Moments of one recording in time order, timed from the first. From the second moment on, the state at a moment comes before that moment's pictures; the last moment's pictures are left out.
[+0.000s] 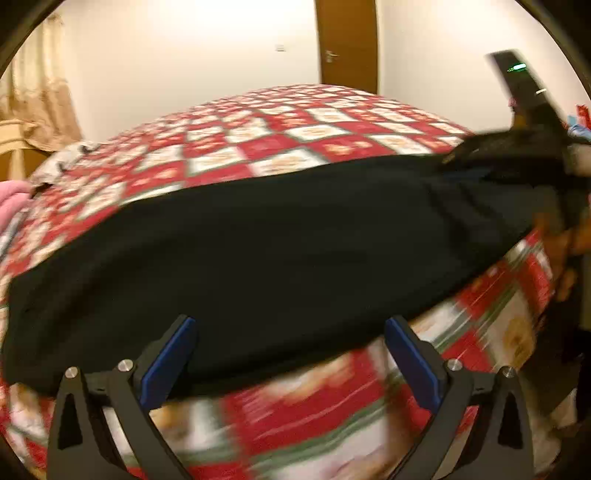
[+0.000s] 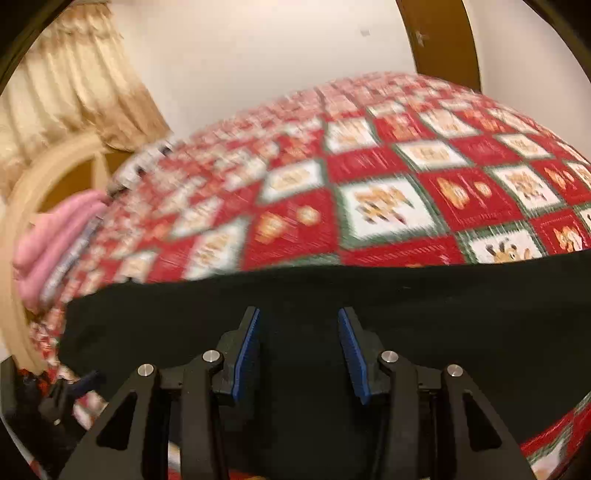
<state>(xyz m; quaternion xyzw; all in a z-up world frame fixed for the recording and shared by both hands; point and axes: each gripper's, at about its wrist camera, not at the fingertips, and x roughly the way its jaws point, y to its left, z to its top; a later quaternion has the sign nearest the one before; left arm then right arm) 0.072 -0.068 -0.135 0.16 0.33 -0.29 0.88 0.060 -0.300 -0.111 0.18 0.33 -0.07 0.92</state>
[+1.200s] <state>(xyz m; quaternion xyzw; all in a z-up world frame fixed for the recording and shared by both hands) 0.160 0.177 -0.144 -0.24 0.37 -0.09 0.89 0.041 -0.140 -0.128 0.06 0.33 0.03 0.94</state>
